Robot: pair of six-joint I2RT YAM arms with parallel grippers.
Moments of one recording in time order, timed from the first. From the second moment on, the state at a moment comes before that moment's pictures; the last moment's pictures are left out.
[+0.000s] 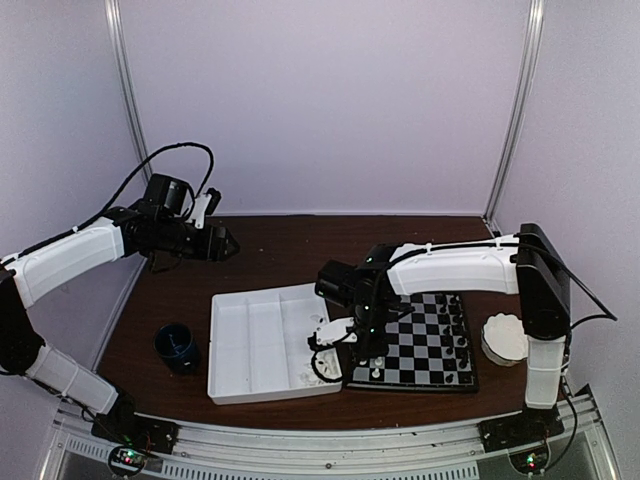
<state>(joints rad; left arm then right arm) -0.41 1.38 1.12 -0.47 0.19 -0.21 1.02 2.00 1.53 -1.07 0.00 -0.56</state>
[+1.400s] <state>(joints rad) -0.41 1.38 1.12 -0.47 0.19 -0.21 1.15 2.32 2.06 -1.18 -0.15 -0.58</state>
